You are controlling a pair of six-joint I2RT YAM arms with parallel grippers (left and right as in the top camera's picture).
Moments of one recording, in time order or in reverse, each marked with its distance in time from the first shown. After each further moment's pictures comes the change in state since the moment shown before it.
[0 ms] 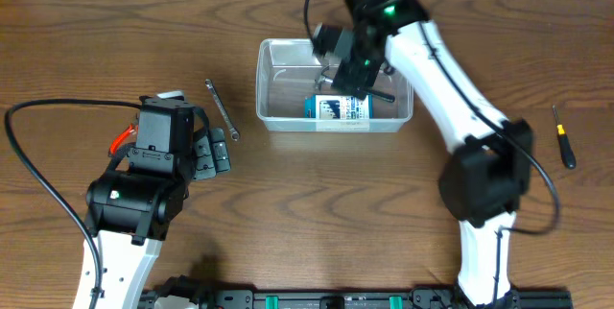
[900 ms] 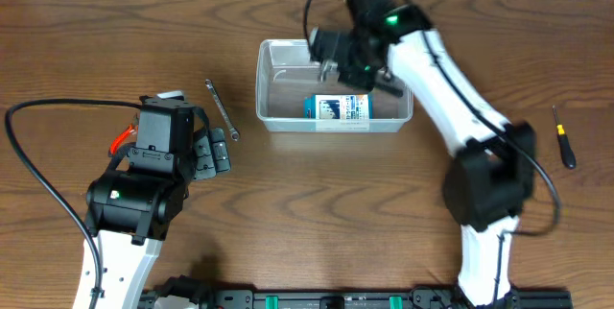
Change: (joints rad) left arm 0.000 0.000 0.000 0.000 0.000 0.000; right arm 0.013 0.016 -0.156 0.142 -0.105 -0.176
